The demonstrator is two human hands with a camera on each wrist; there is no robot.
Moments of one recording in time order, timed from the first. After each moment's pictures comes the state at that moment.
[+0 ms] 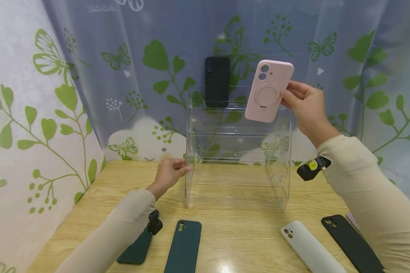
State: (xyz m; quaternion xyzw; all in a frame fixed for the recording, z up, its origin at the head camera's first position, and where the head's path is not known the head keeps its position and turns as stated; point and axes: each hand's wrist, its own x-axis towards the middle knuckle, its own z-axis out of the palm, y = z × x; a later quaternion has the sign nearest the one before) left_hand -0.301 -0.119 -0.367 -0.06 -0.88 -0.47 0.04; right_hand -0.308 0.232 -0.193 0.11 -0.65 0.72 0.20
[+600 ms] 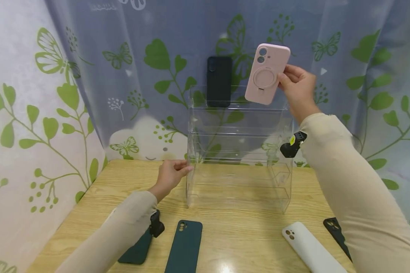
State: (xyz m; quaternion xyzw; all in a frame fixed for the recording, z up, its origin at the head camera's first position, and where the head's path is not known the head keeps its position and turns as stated) left_hand -0.295 -0.114 -0.371 -0.04 -0.85 -0.53 0.05; right_hand -0.353 0.212 -0.170 0.08 -0.61 0.75 0.24
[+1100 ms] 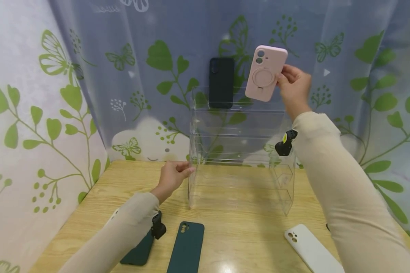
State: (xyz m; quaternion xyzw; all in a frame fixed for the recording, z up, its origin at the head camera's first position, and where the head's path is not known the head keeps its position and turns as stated) left_hand -0.295 -0.115 -0.370 -0.04 -0.84 -0.54 0.04; right_hand -0.374 0.202 -0.172 0.06 -0.65 0.70 0.30
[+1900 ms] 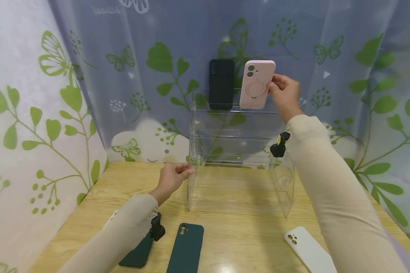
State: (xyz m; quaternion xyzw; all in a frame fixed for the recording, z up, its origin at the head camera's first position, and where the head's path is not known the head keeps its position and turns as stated) left_hand -0.295 -0.114 -0.372 -0.03 -0.85 -0.53 0.05; right_hand -0.388 0.194 -0.188 0.05 -0.73 0.63 0.27
